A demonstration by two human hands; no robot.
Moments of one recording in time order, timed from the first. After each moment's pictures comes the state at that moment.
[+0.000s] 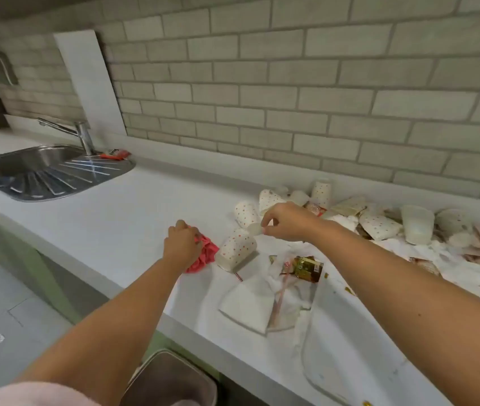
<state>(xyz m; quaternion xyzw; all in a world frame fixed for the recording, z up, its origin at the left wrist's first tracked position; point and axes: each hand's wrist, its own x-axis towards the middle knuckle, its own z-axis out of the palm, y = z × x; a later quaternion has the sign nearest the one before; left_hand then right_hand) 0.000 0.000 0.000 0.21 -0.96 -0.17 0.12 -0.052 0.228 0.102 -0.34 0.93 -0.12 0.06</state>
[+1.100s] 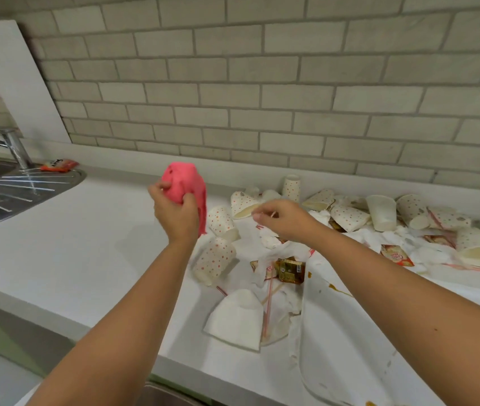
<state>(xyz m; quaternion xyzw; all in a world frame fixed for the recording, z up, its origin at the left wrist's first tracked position) -0.038 0.054 0.074 0.18 -0.66 -0.58 0.44 -0.058 0.247 0.098 -0.26 0.90 -0.35 0.02</state>
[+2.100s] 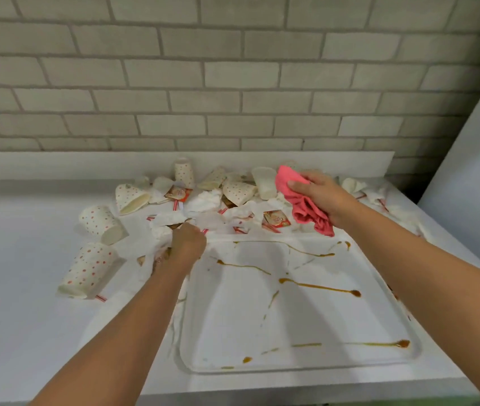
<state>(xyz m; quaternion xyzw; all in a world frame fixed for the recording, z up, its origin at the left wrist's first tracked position) -0.063 0.256 0.012 0.12 -0.86 -0.50 -0.03 -0.027 0.490 0.102 0.05 0.72 -0.69 0.00</state>
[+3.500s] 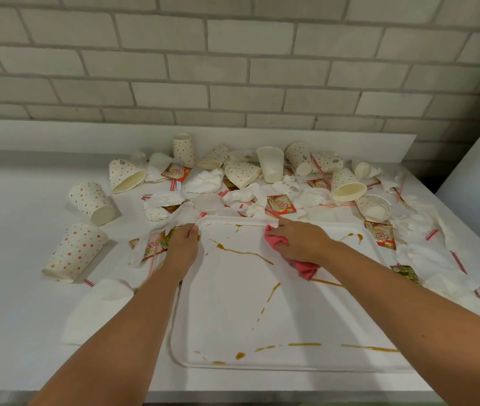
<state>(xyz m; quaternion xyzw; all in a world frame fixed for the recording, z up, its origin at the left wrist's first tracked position) -0.080 0.249 -0.062 0.06 -0.83 -0.55 0.03 -0.044 0.482 0.002 -0.11 0.99 -0.02 0.11</state>
